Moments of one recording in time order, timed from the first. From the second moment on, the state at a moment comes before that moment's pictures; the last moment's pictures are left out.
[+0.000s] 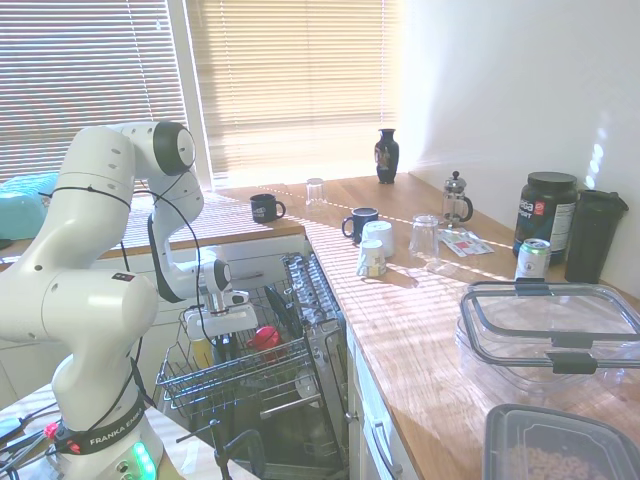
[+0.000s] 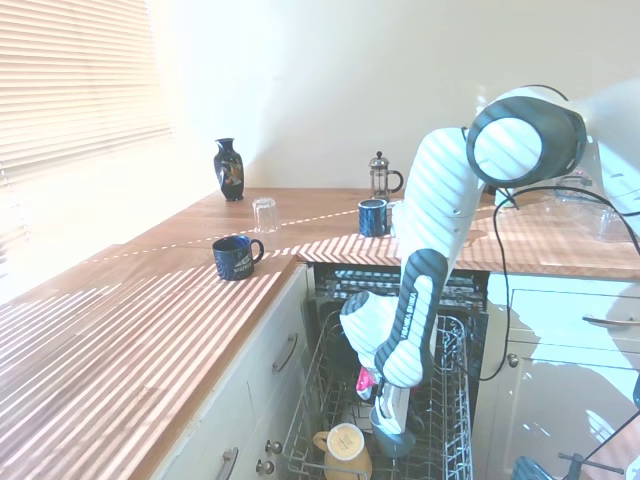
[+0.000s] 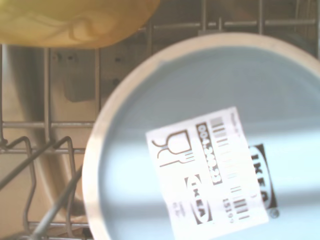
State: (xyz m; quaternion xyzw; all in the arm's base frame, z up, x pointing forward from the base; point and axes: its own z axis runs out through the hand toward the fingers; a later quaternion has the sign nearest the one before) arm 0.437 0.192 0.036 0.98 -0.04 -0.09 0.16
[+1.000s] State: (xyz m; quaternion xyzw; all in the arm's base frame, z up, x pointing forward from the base) arm 0.483 0.212 0.247 0.99 -0.09 0.02 0.08
